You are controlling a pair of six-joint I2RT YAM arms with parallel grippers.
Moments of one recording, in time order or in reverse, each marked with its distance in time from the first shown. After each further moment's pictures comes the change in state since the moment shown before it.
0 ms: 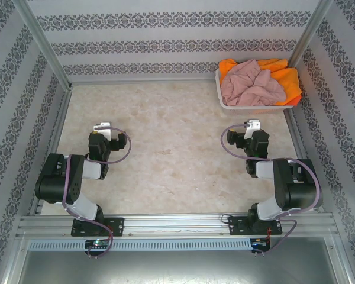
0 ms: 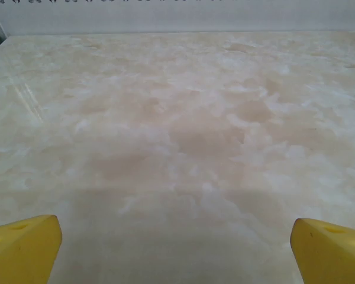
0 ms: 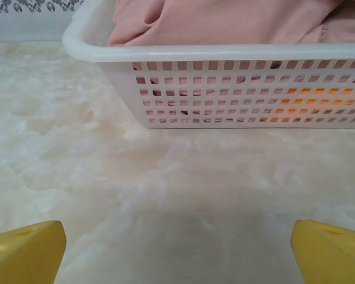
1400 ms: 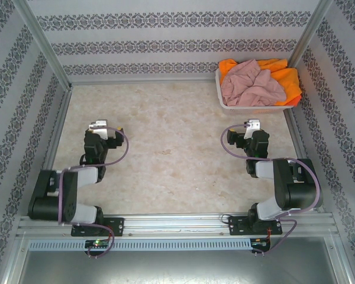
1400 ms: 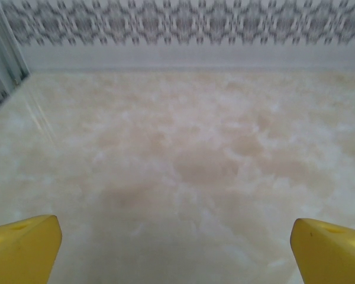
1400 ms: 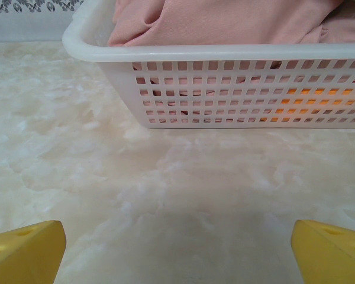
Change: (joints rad) left arm 0.000 -0.244 -0.026 -0.105 -0.019 -0.004; right arm 0.000 0.000 0.000 0.000 0.000 0.000
